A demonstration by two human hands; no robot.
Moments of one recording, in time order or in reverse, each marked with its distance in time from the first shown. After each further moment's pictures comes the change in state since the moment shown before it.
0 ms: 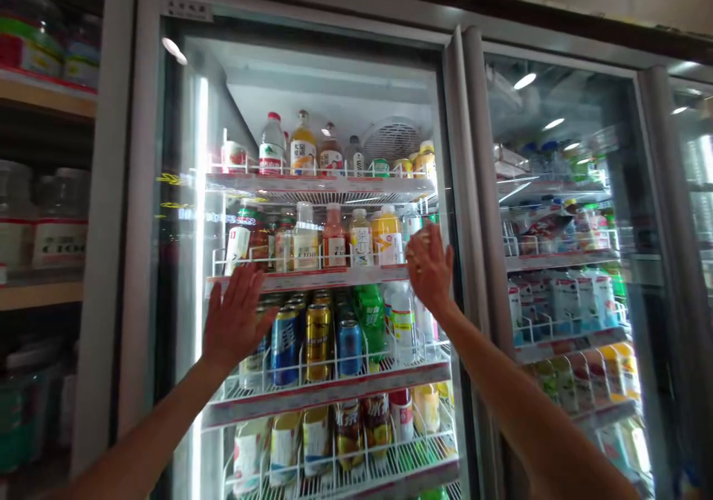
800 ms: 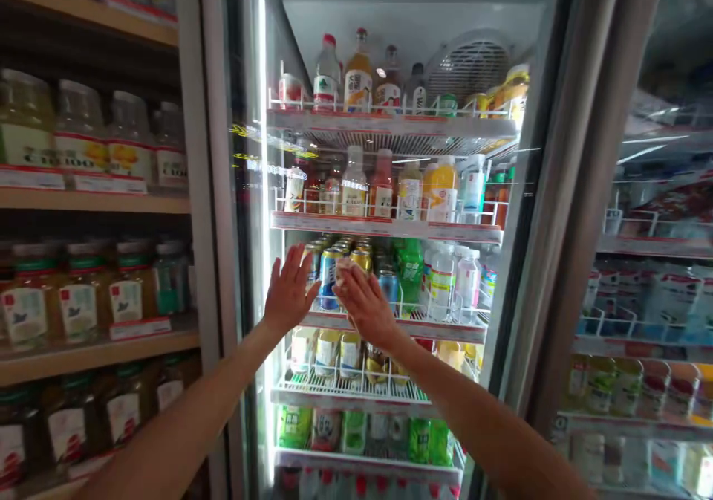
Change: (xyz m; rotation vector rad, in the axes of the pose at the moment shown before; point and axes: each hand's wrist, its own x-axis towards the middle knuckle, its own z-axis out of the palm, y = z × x) left_hand -0.081 0.029 -0.013 0.076 -0.173 -0.104; right_hand -0.128 -0.137 0.027 0.252 -0.363 -0.615
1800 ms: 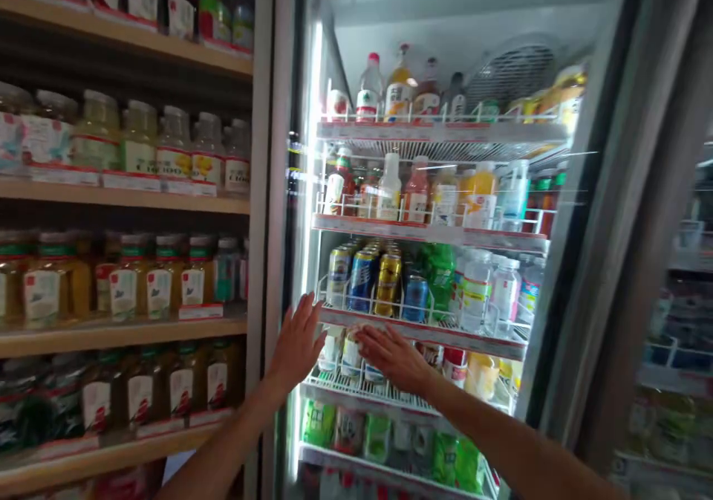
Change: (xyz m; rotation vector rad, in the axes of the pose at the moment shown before) left_hand -0.104 -0.009 -0.035 0.094 -0.195 -0.077; right_hand -0.060 -0.044 0.022 0.065 -0.115 -0.333
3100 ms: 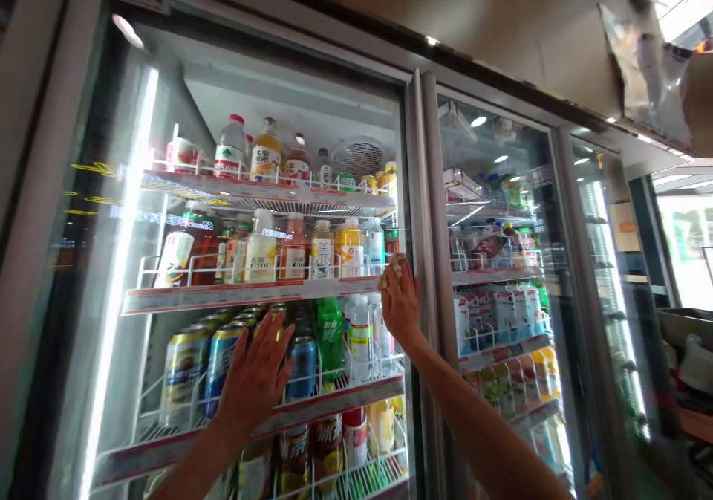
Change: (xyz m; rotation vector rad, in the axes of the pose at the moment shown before) left_hand 0.150 0.127 0.022 -0.282 0.415 0.332; right_hand -0.078 0.192 -0.124 -0.444 0.368 0.975
